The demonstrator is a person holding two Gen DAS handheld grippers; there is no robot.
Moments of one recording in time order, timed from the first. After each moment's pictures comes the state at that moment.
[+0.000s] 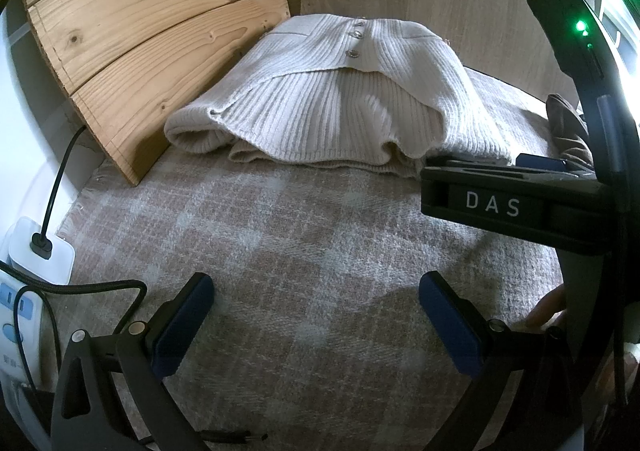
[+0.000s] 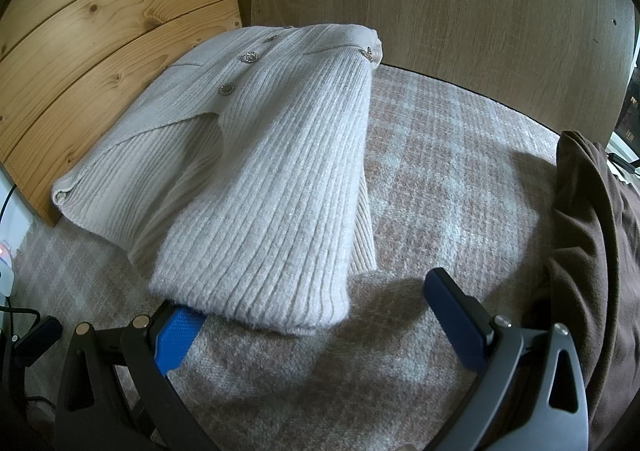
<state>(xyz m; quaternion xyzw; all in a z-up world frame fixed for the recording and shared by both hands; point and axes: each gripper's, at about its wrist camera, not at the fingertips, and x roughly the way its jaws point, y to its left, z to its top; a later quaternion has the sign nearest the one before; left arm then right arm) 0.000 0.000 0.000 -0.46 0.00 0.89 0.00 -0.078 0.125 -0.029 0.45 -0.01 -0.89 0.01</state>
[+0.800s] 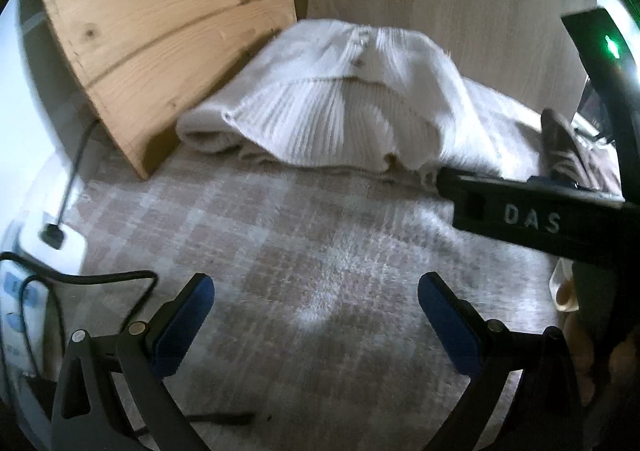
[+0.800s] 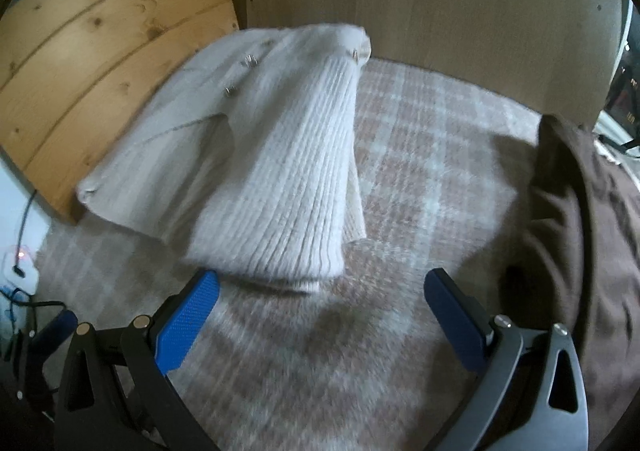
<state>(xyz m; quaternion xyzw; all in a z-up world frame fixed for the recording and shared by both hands) 0.012 -0.007 0.017 -0.45 -0.03 0.89 0.01 -0.056 0.132 0.001 0.46 -0.03 -0.89 0.00</state>
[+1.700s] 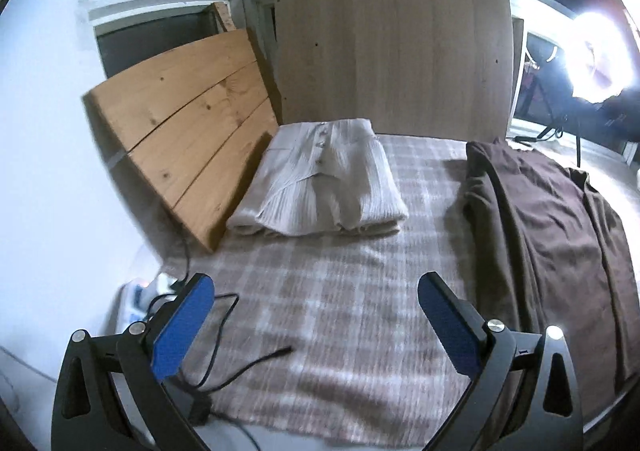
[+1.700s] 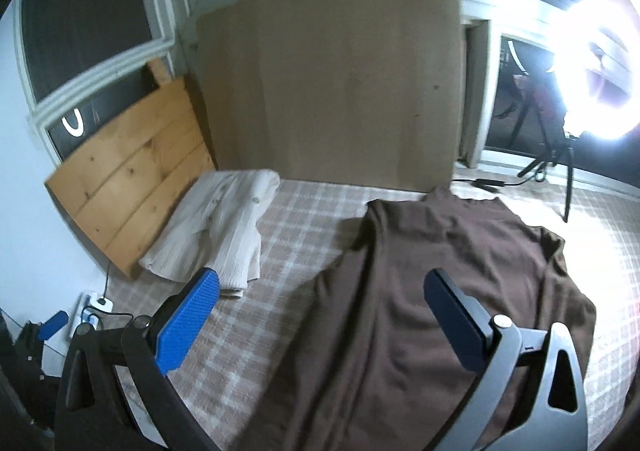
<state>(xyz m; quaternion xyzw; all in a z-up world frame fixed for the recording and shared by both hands) 0.112 0.004 0.142 -0.37 0.06 0.93 0.03 0.087 0.278 0.190 0.35 -0.08 -0.93 -0.03</state>
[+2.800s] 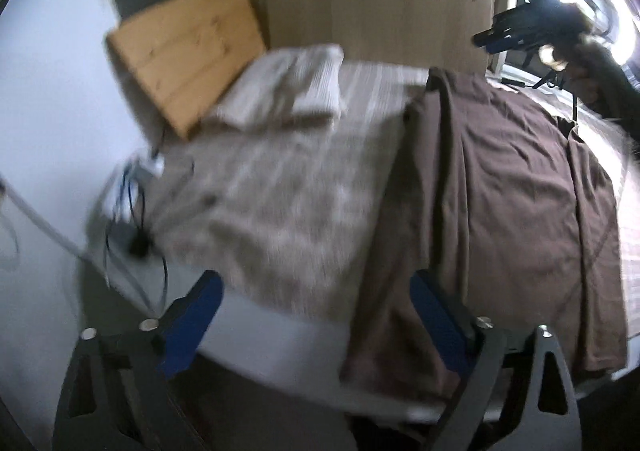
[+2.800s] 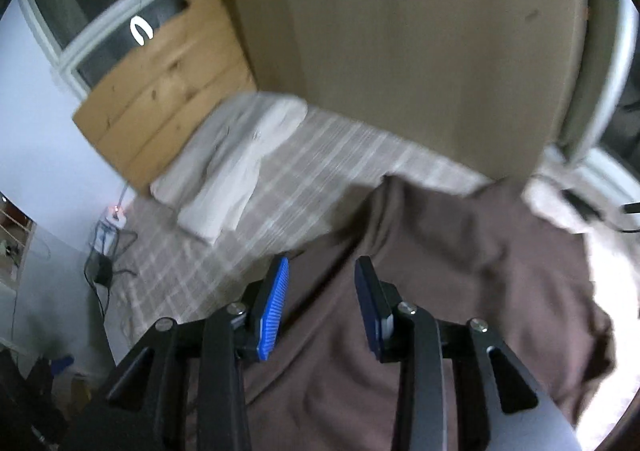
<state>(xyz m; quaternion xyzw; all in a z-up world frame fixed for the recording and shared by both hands) 0.235 0.121 0.122 -0.46 0.02 0.89 -0.04 -0.057 0.383 0.102 0.49 -0.05 -0.84 0.22</state>
